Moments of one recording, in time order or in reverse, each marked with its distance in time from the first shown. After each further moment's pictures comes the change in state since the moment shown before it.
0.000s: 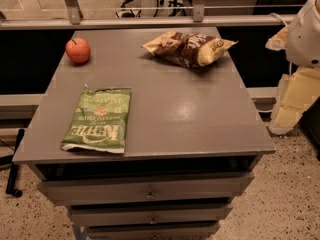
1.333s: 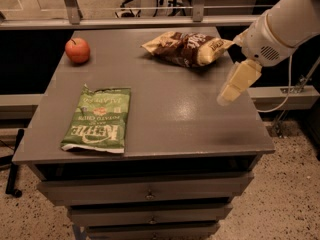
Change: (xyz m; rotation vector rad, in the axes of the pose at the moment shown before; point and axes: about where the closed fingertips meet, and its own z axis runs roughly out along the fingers) arm -0.053 -0.082 0.081 0.045 -0.263 0.121
